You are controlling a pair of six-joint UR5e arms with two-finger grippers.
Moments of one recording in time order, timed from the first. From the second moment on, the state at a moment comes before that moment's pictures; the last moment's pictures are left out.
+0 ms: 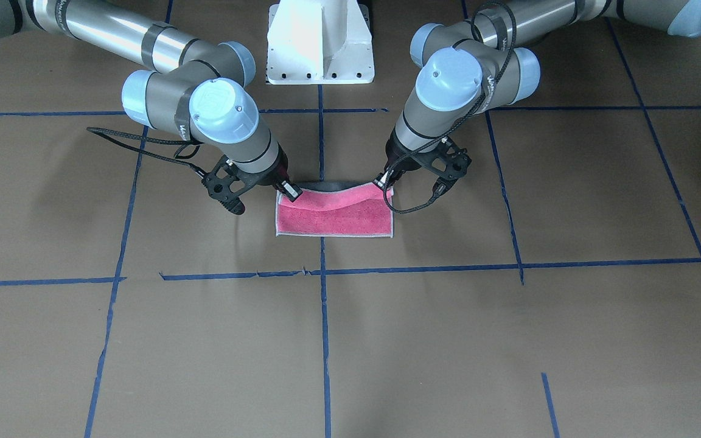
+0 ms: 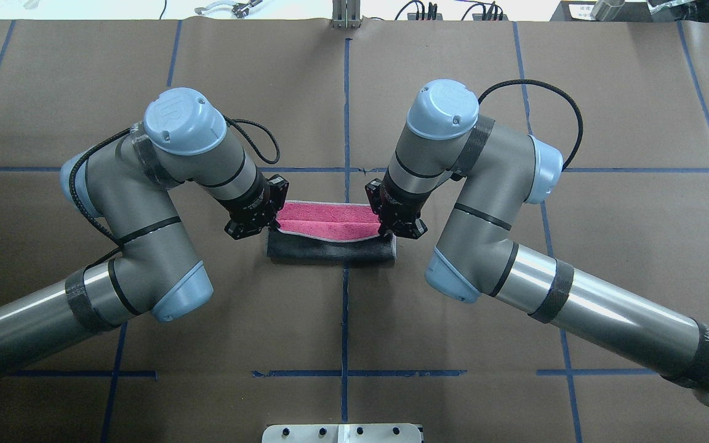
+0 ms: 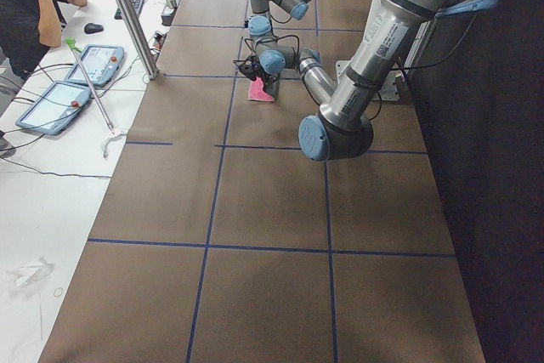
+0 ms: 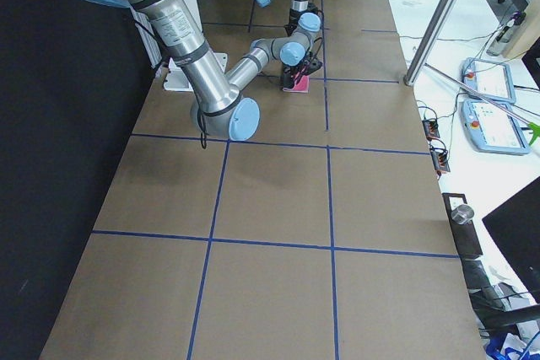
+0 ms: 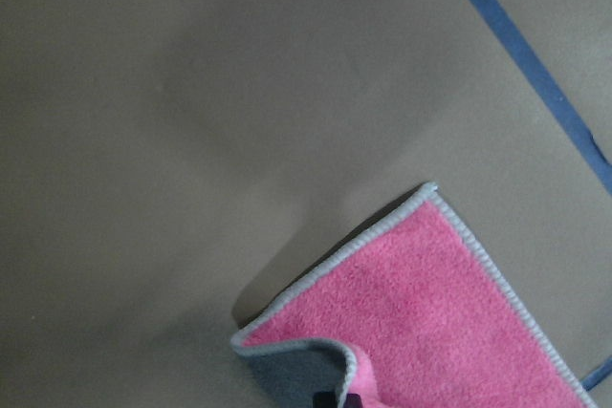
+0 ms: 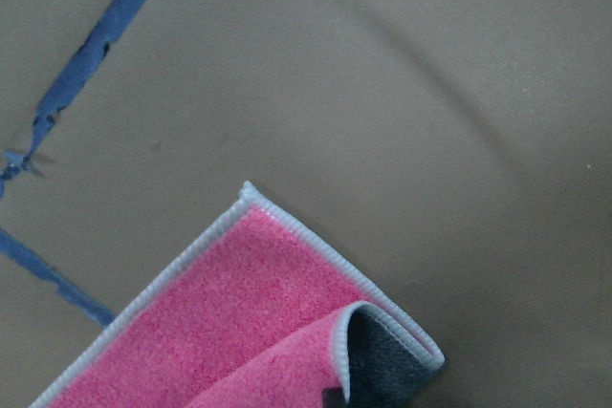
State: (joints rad) left arm -0.63 -2.19 -1.60 -1.79 -2.09 -2.05; right arm 0.62 -0.86 1.49 -1.41 2.19 2.01
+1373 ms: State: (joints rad) left arm -0.64 -2.19 -1.53 -1.94 -2.08 -2.09; right arm 0.63 -0.88 1.48 -1.41 2.21 1.99
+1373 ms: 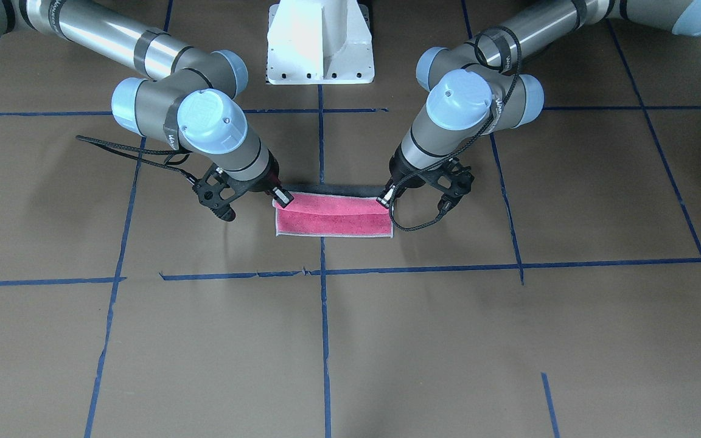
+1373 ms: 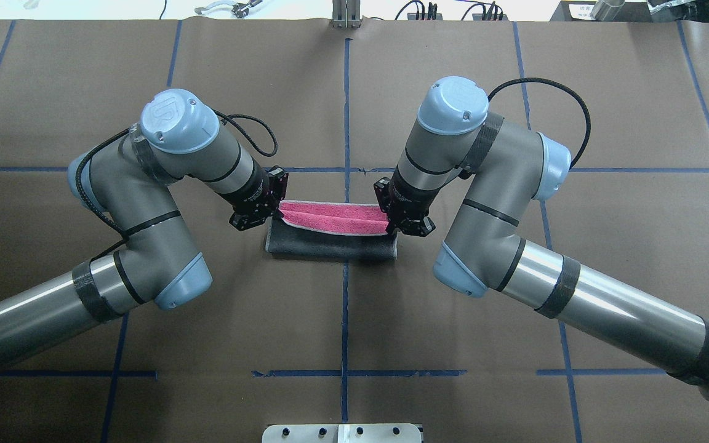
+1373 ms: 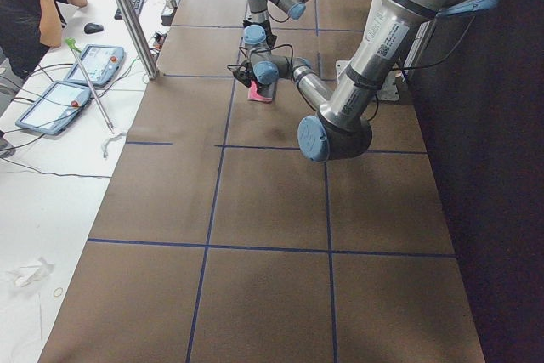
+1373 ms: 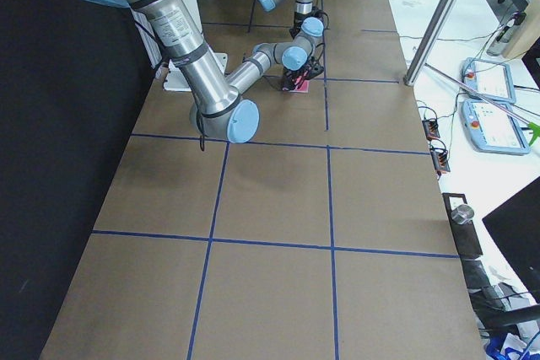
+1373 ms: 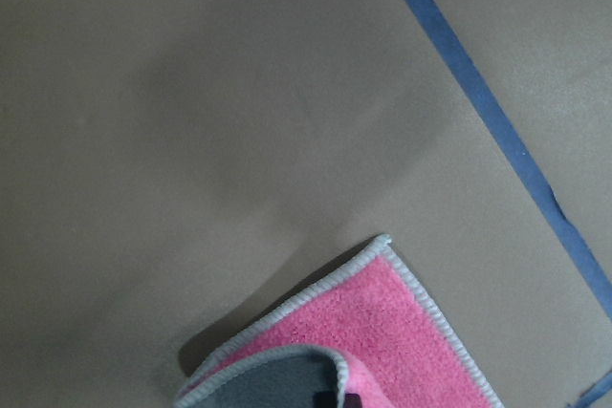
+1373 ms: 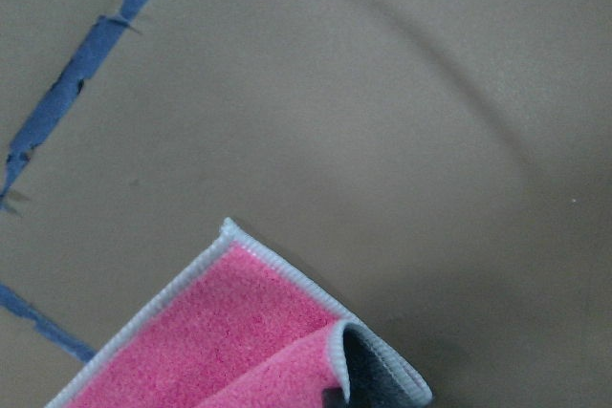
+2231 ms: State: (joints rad) left arm -0.70 -2.19 -1.50 -2.05 -2.01 -1.99; right arm 0.72 -0.88 1.50 -1.40 2.12 1.84
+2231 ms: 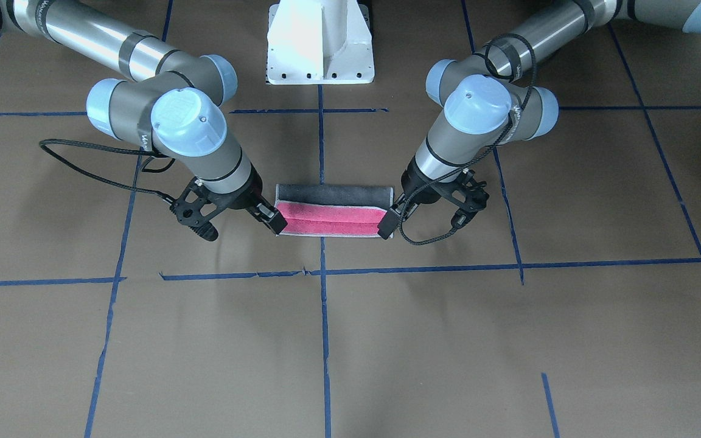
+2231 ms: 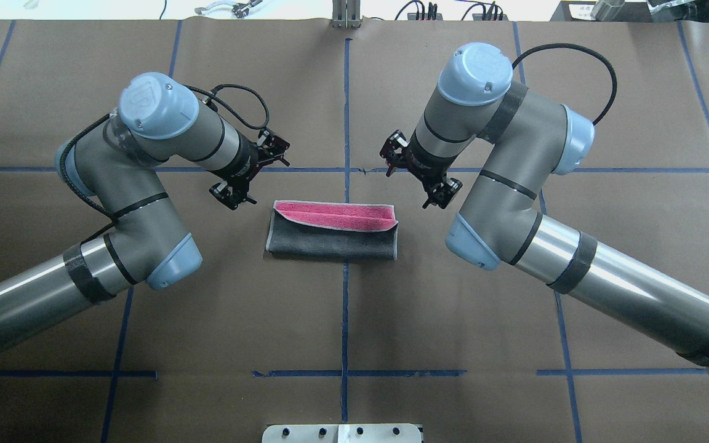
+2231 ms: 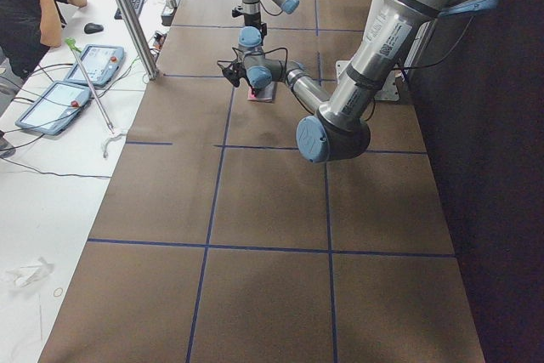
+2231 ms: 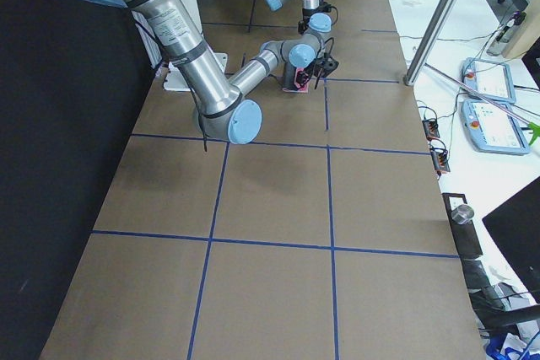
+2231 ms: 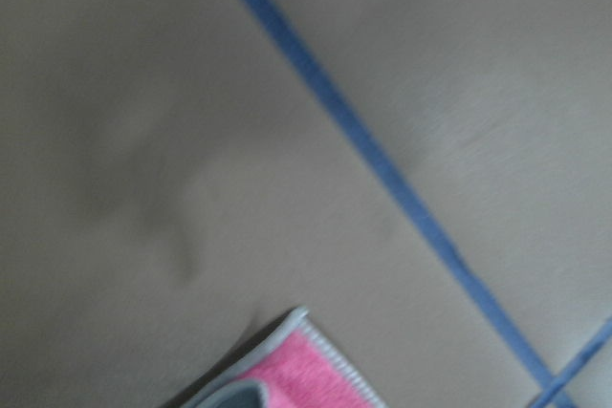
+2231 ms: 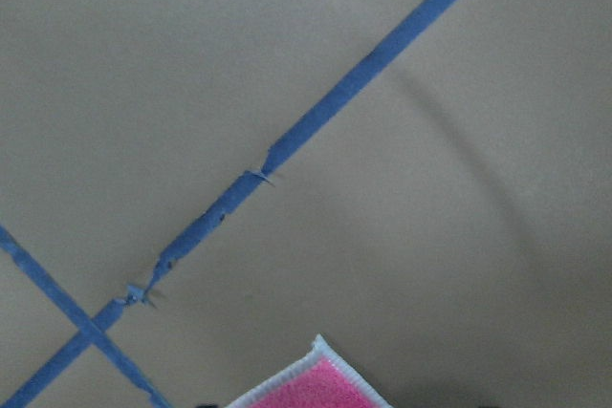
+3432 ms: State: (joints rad) left arm -0.66 -2.03 -1.69 -2.05 -1.99 -1.30; right arm 0.89 -1.29 1.82 -1.40 2.09 1.05
